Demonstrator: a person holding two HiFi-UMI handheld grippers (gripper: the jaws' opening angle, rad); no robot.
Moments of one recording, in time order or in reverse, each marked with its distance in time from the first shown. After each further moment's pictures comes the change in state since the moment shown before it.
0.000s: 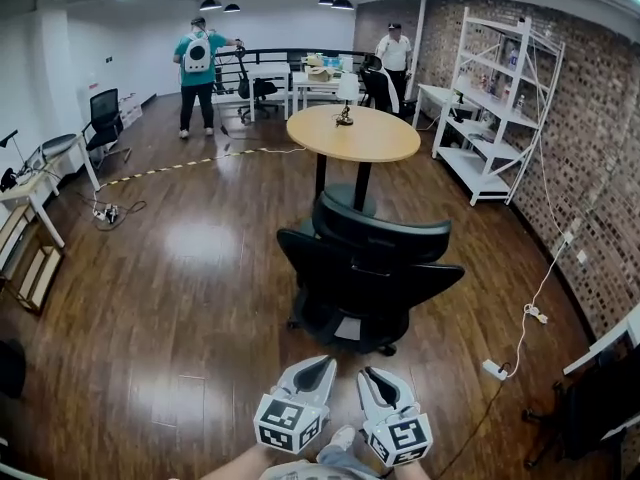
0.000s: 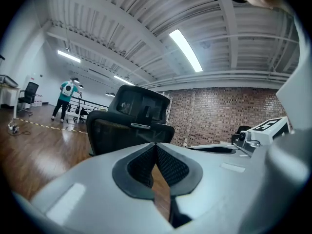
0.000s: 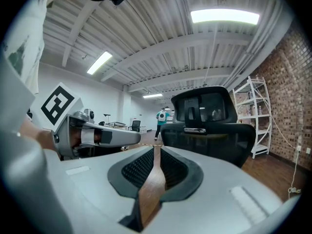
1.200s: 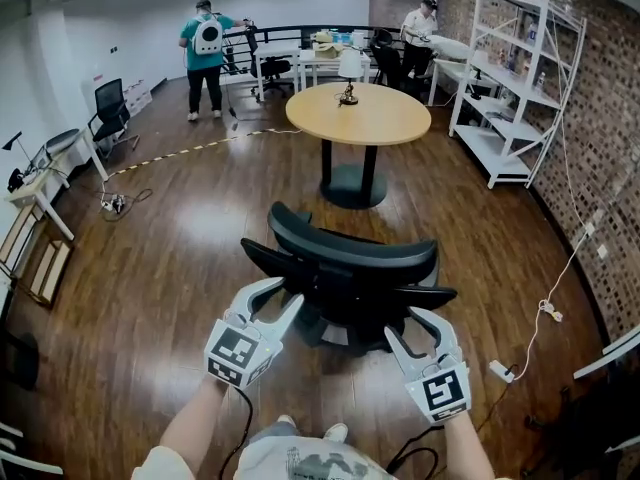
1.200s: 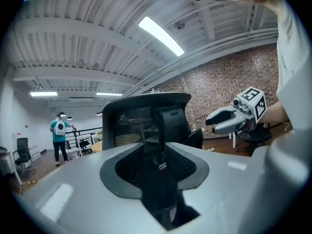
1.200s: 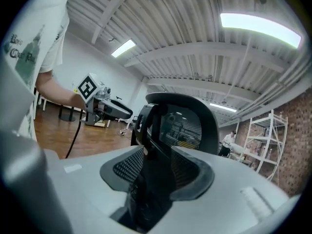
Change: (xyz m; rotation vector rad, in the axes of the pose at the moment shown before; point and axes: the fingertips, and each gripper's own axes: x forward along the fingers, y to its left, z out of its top) left arm 0.135 0.080 0.115 0.427 0.005 0.024; right arm 0.067 -0.184 0.072 -0.421 0.014 0.106
